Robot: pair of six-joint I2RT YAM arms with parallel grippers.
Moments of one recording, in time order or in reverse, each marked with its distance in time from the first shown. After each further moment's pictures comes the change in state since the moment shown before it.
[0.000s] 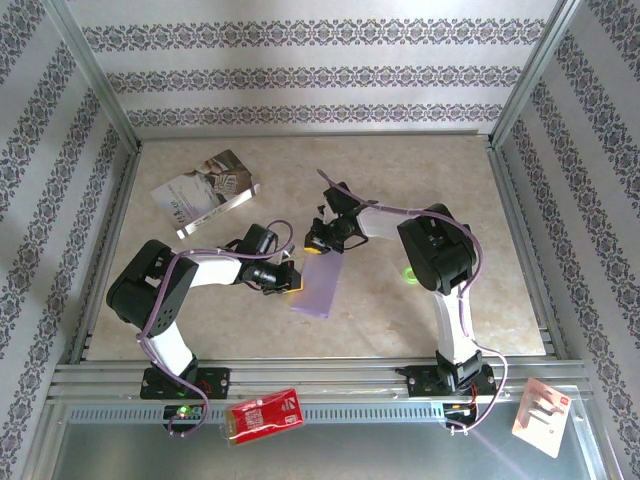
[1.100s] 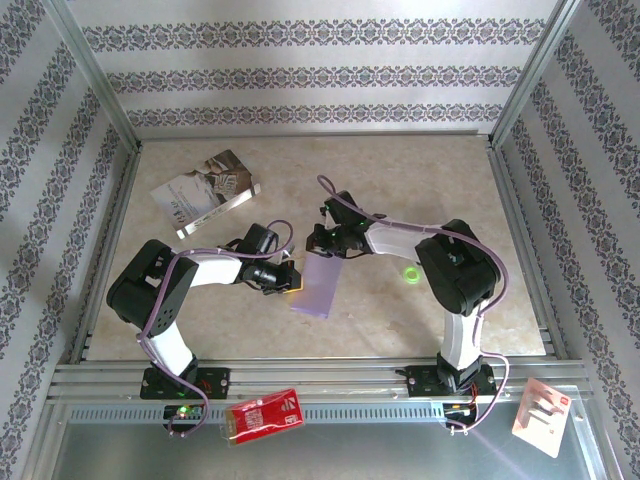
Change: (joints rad) left arm -0.001 0.000 0.011 -0.014 -0.003 -0.006; right arm 0.089 -0.217 -0.224 0.159 0.147 0.019
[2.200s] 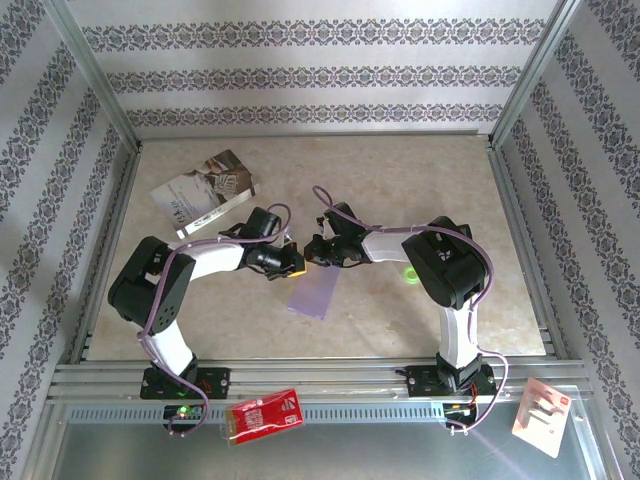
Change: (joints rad) left arm 0.022 0.020 0.147 -0.079 -0.016 -0.108; right arm 0.002 0.069 -0.087 0.175 -0.062 -0.016
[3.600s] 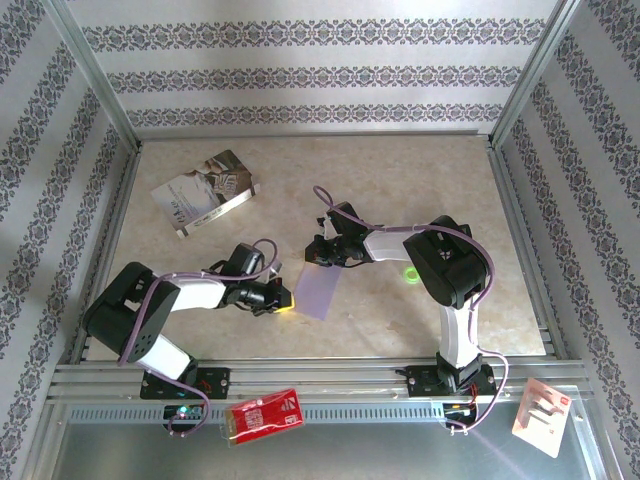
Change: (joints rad) left arm -0.027 -0.208 -0.406 0.201 0.068 -0.047; right arm -0.019 0.000 -0.003 -0.014 -0.032 -0.056
